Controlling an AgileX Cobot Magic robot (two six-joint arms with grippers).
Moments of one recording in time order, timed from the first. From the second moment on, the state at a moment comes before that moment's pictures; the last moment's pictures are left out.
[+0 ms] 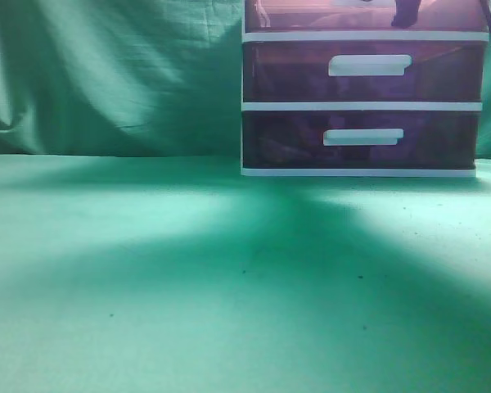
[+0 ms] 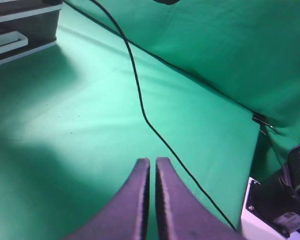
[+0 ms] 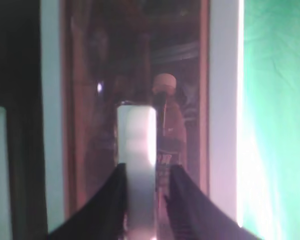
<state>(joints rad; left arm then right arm) -0.45 1.14 -0.81 1.81 -0.73 -1.97 0.21 1.85 -1.37 -0.28 -0.23 -1.21</state>
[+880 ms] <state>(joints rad) -0.45 1.03 -0.80 1.81 -0.56 -1.99 0.40 1.41 -1.39 -0.05 0.65 -0.74</state>
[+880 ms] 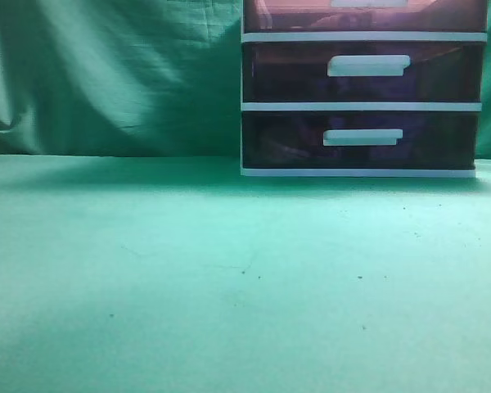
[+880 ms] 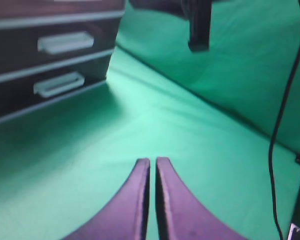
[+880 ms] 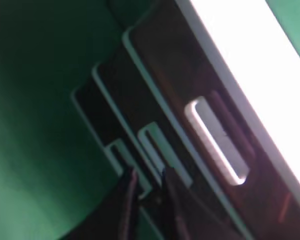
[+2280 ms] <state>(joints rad) -0.45 0.13 -0.20 1.81 -0.31 -1.99 0.41 0.10 -0.47 0.47 0.86 -0.42</state>
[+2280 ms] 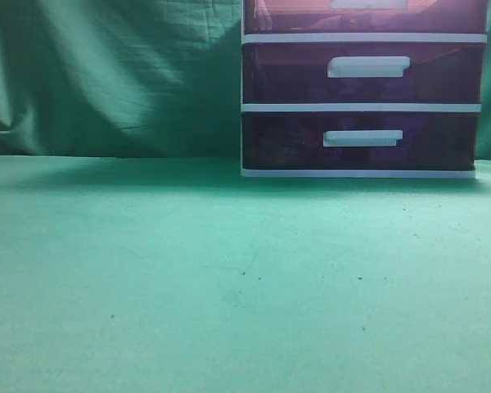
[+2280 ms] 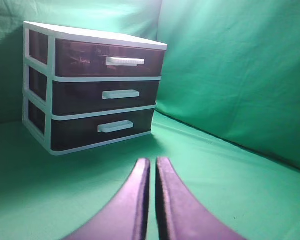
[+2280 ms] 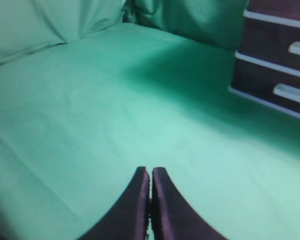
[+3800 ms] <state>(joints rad) -0.45 0.13 -0.20 1.81 -0.30 -1.99 -0.01 -0.01 0.02 0.22 0.38 -0.21</state>
